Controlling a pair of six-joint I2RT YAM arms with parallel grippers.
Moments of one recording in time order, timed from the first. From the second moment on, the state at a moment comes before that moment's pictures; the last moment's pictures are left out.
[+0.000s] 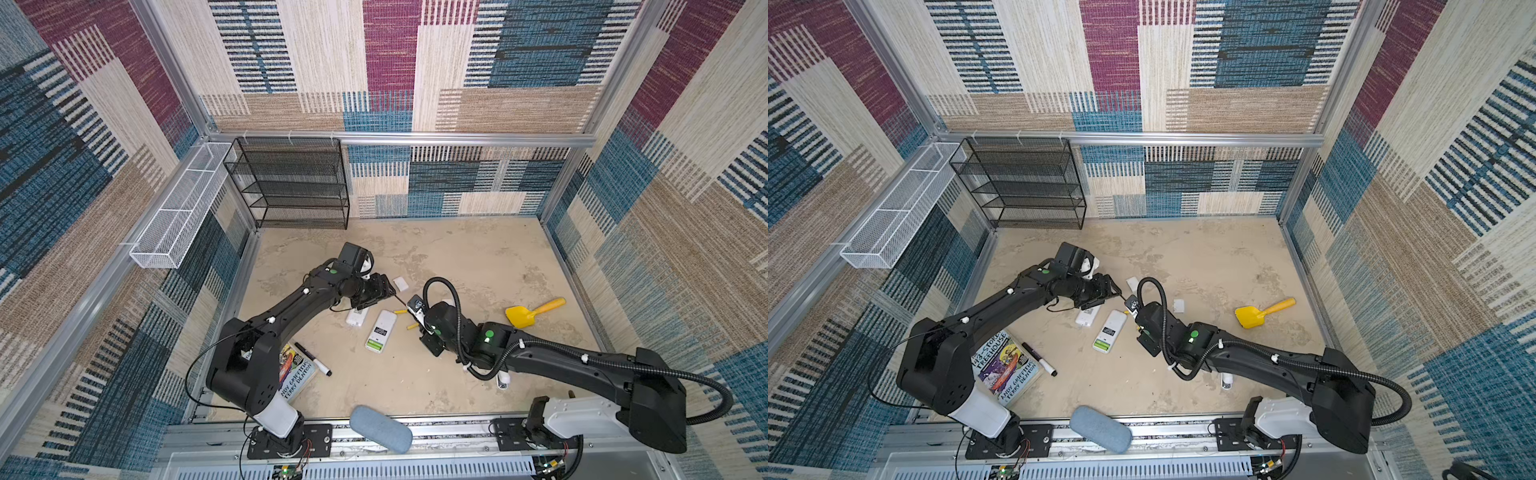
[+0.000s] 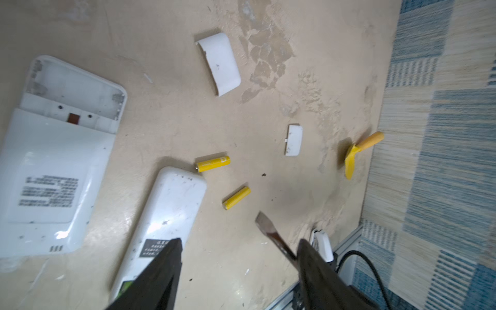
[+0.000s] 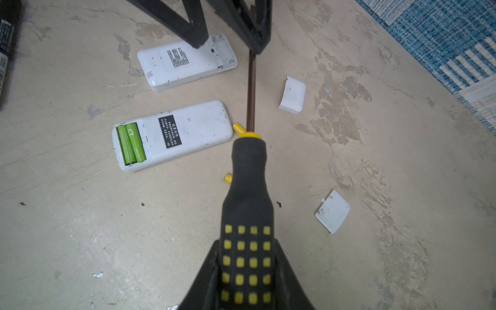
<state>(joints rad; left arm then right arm) -0.46 1.60 1.16 -0.49 0.42 -0.74 1.00 1.29 0.84 -0.36 0.33 0.03</state>
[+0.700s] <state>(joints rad) -0.46 1.57 0.99 0.02 0.52 -1.12 1.00 1.34 0.88 -0.28 0.31 0.12</state>
